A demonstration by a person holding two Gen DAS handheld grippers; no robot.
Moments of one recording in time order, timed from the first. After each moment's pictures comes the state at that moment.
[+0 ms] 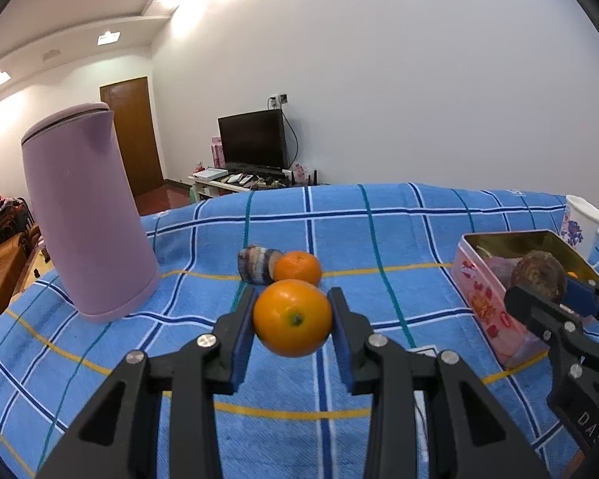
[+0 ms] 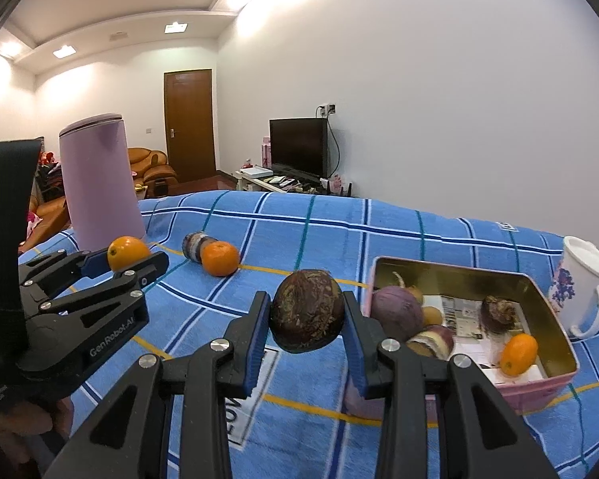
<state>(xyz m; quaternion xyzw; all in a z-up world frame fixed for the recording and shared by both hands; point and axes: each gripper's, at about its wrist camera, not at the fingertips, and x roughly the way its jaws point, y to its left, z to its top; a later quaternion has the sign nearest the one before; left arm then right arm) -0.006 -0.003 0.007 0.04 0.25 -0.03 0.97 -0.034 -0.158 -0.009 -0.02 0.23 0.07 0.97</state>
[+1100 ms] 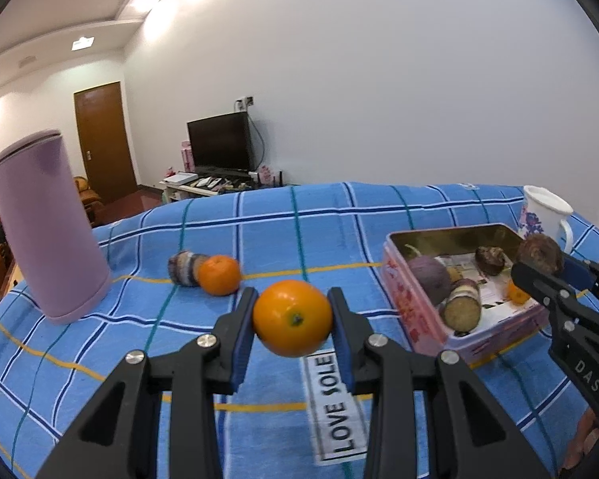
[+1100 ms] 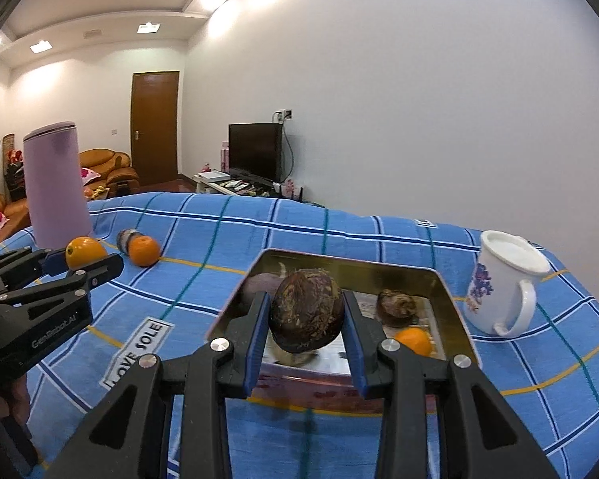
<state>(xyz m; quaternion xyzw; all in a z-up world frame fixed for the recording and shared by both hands) -0.021 -0.069 0.014 0.05 0.25 -0.08 0.96 -0.055 -0.240 -0.003 -0.04 0.21 -0.01 0.98</state>
